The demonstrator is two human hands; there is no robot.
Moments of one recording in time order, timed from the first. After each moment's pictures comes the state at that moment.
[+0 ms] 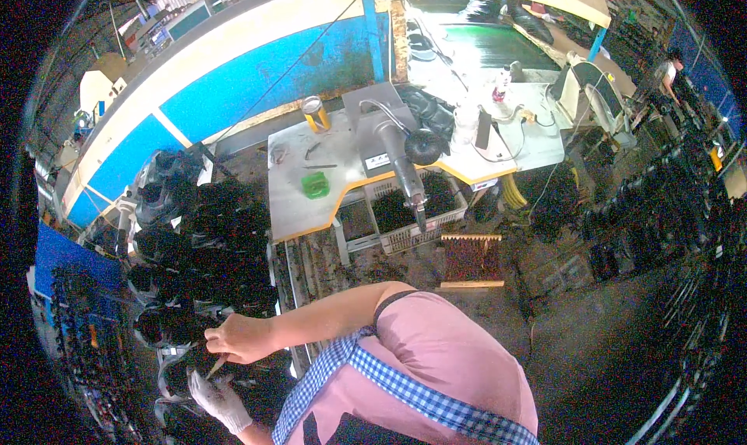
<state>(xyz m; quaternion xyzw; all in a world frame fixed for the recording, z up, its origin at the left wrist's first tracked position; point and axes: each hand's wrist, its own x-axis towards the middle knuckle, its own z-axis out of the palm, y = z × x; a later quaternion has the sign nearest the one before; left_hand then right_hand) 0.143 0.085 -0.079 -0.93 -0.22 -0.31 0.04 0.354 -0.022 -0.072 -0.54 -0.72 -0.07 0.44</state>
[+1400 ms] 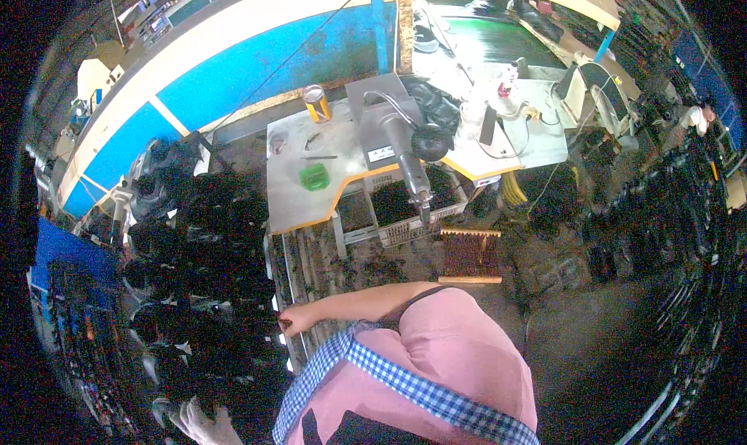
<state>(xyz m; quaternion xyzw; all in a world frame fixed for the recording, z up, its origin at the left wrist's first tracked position) 0.134 0.037 0.021 -0.92 -0.31 -0.22 0.11 0.388 -0.043 -0.249 -0.57 -0.54 0.48 0.40</state>
